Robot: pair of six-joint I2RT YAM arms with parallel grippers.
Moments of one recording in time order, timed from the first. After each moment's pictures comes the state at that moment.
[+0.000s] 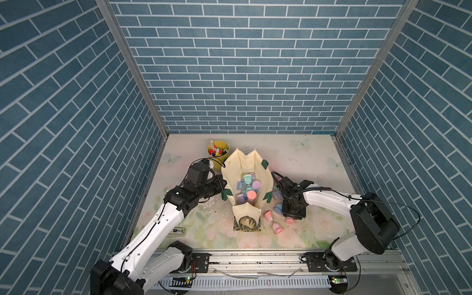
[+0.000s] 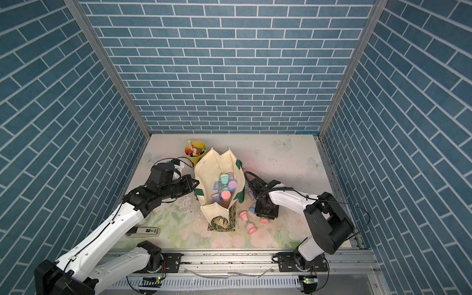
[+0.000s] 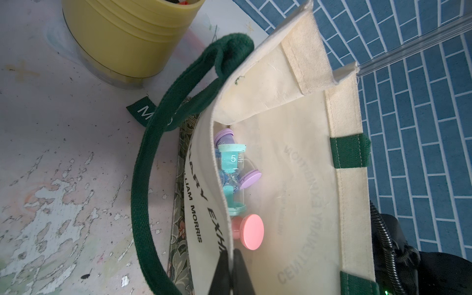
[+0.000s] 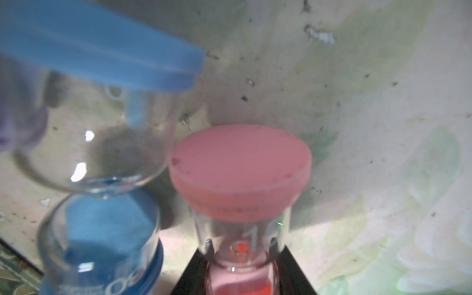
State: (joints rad) left arm -0.44 1.00 0.84 -0.52 0.23 -0.78; right arm 0.72 1.54 0.85 -0.88 -0.03 0.89
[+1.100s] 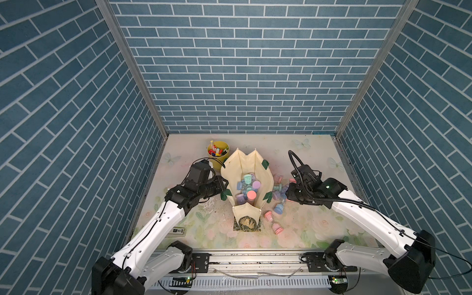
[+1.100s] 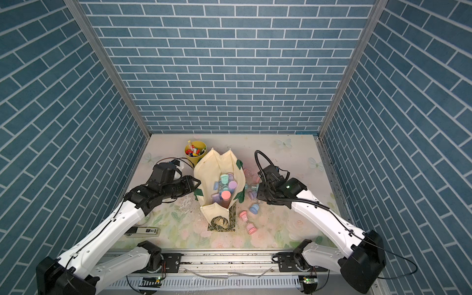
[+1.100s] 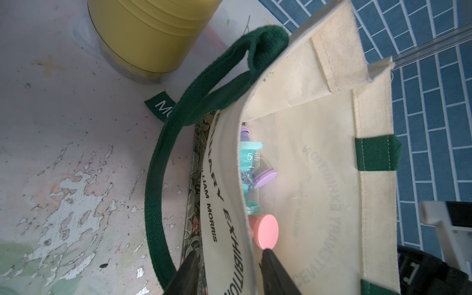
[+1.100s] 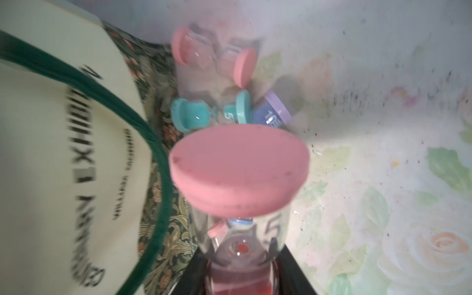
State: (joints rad) left arm -0.44 1.02 0.86 -0.58 0.19 -0.77; right arm 0.71 1.16 1.03 -0.90 0.08 0.82
